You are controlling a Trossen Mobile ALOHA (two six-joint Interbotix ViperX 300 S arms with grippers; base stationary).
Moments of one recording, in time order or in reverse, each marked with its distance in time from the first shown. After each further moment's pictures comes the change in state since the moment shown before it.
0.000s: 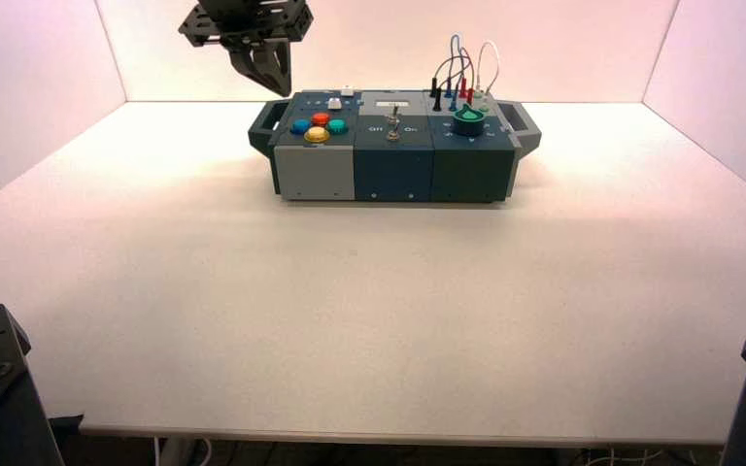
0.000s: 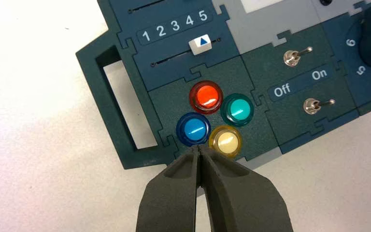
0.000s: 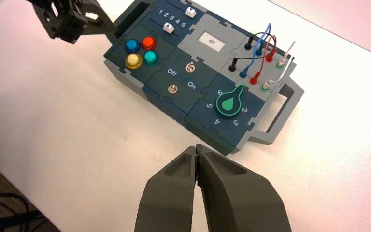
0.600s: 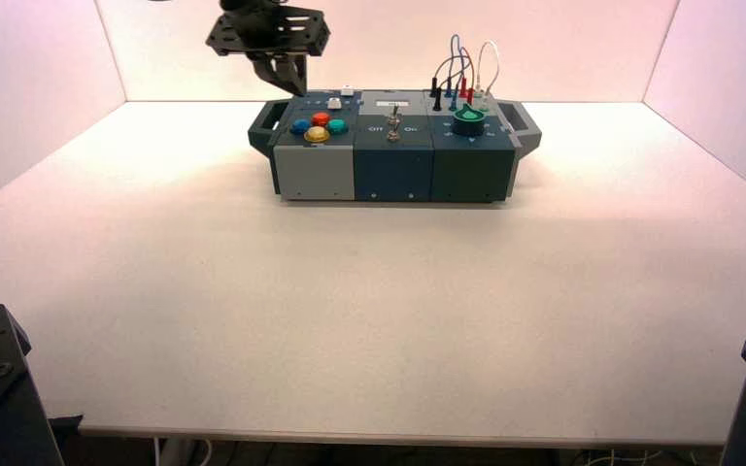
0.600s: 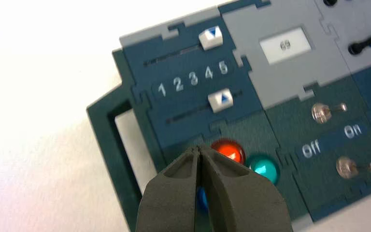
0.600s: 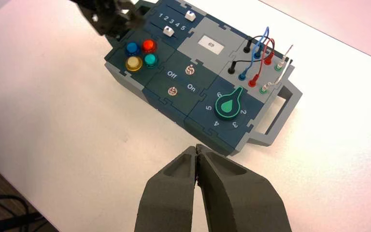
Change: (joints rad) left arm -0.011 0.173 -0.137 -0.005 -0.138 0.000; right arm 0.000 -0.011 0.000 0.000 -0.002 0.000
